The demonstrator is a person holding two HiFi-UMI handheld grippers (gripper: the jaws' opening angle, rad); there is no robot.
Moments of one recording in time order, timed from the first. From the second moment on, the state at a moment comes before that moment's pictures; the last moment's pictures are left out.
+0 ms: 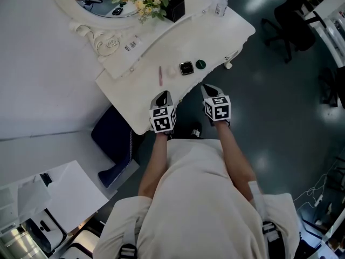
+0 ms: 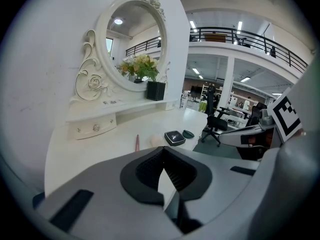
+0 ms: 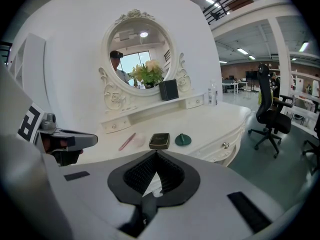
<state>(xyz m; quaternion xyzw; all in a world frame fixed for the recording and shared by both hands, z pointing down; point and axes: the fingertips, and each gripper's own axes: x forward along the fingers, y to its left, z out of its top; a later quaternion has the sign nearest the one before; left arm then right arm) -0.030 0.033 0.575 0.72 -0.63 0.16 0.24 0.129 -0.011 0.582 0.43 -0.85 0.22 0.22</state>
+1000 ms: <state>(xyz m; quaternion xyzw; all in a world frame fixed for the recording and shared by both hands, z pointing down) -0.028 0.026 0.577 0.72 -0.63 0.16 0.24 0.130 -0.016 0.587 0.42 -0.85 0.22 0.23</state>
